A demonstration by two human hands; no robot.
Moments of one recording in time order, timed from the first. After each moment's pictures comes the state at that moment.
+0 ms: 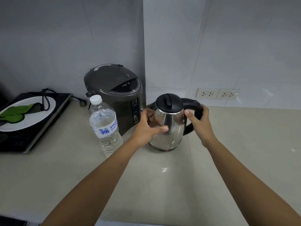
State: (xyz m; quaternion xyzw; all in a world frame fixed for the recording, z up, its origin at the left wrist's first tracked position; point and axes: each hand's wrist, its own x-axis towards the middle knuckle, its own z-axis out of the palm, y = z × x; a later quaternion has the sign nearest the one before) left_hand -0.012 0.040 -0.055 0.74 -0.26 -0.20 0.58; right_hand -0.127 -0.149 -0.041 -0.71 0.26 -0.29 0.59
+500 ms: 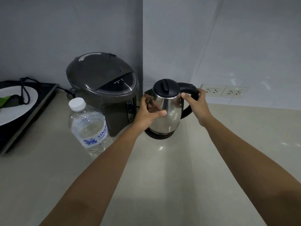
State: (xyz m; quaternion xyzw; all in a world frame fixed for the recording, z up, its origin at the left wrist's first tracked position) left_hand 0.068 -0.027 -0.076 0.71 -0.21 -0.24 0.63; right_hand -0.031 -0.215 -0.041 -0.72 0.29 -0.23 0.59
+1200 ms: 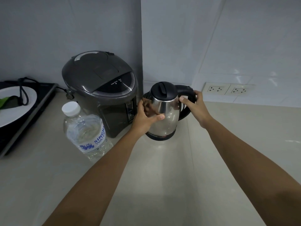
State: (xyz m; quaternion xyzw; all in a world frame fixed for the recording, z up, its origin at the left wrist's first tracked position) left_hand 0.081 -0.026 -0.107 0.74 -0.19 -0.22 0.60; right_hand -0.019 -0.231 -0.066 -0.74 0.28 -0.16 0.59
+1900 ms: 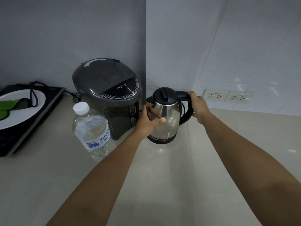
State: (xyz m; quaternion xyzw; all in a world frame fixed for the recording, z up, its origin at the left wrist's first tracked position) left_hand 0.068 -0.021 -0.087 0.79 -0.17 -0.25 0.53; right_hand 0.002 -0.237 -0.043 -0.67 0.39 -0.16 0.62
